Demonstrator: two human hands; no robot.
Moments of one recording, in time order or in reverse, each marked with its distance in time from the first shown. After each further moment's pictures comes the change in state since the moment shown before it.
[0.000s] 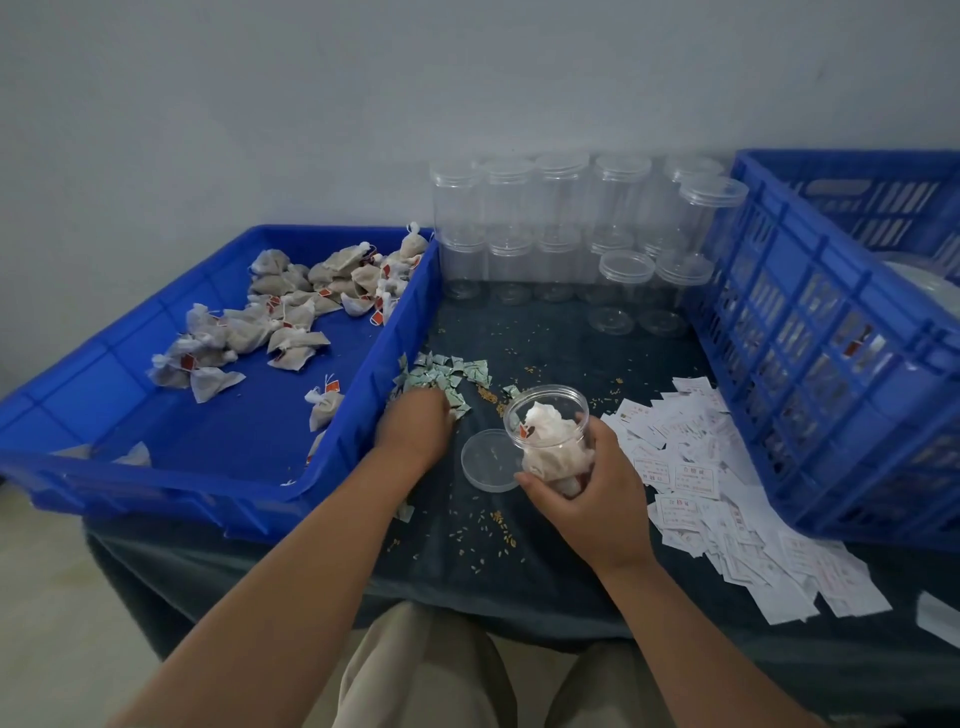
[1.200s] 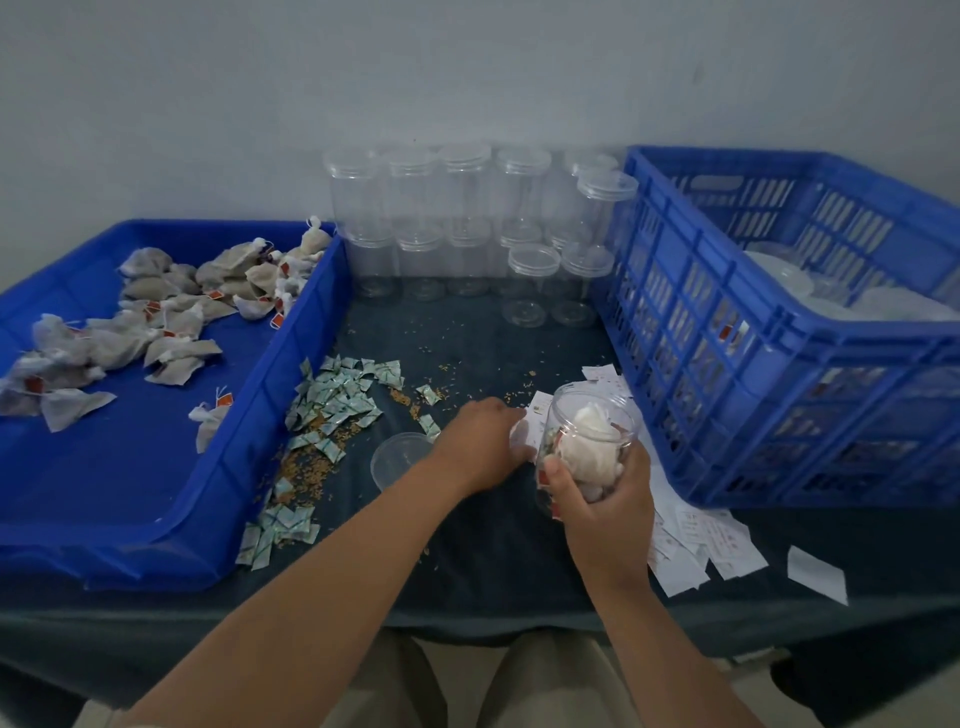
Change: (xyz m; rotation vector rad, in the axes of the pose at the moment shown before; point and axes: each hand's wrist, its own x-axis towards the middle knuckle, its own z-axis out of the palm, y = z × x) left_hand -0.026 0.150 0.034 -0.126 -0.228 0.479; right_hand -0.017 0.024 -0.065 0.086 0.383 0.240
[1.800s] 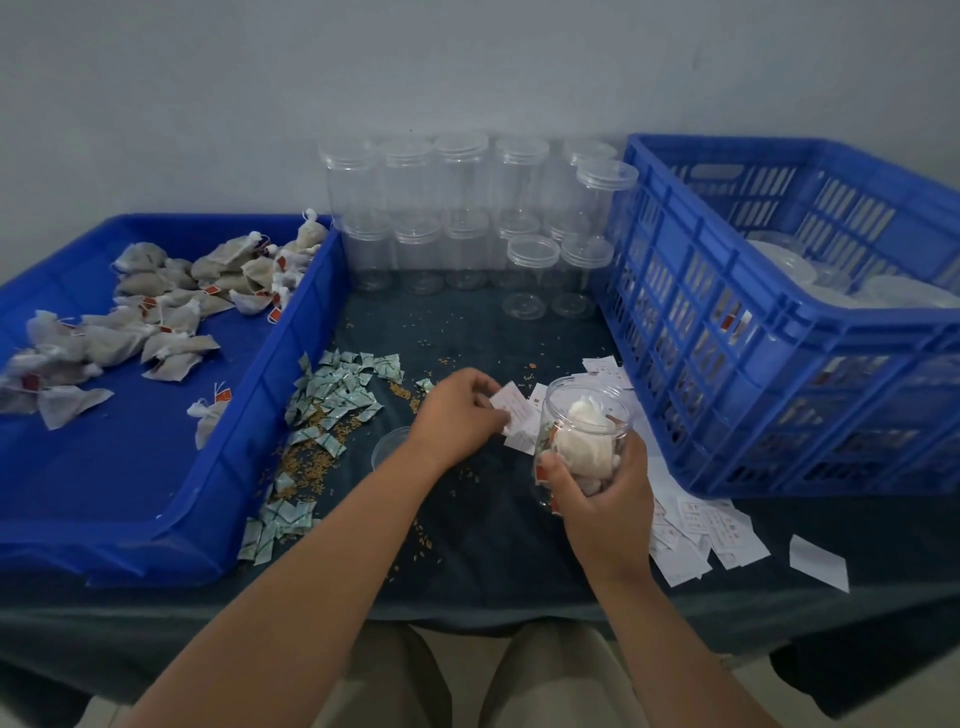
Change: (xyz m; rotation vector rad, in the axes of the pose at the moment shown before) left_hand -0.008 -0.011 -0.020 -0.662 0.221 -0.266; right_hand 0.000 -0.005 0.000 -0.016 -0.032 -0.011
